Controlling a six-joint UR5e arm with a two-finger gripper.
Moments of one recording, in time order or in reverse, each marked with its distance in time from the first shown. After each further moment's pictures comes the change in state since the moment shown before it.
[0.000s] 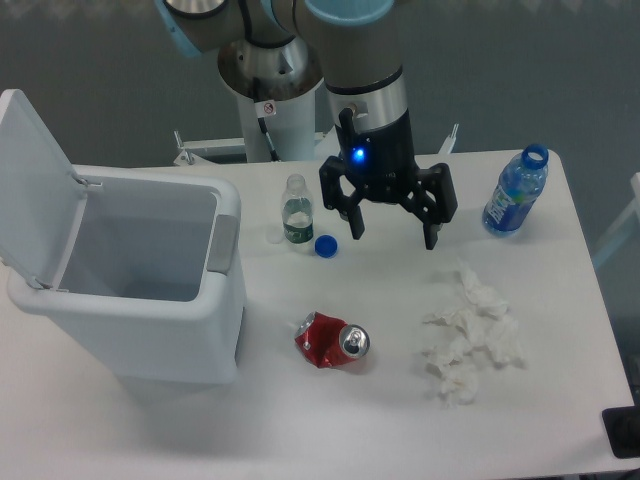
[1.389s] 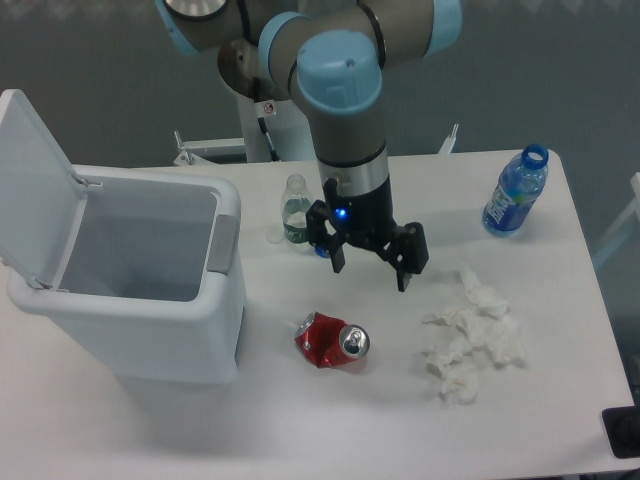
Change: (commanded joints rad) arm -0.051 -0.115 -0.048 0.038 -0.002 0.026
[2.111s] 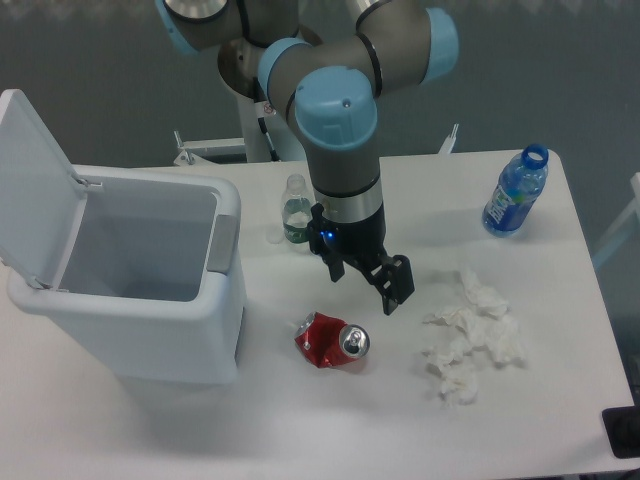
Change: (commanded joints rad) arm -0.005 -0.040 -0.003 -0.008 0.006 0.356
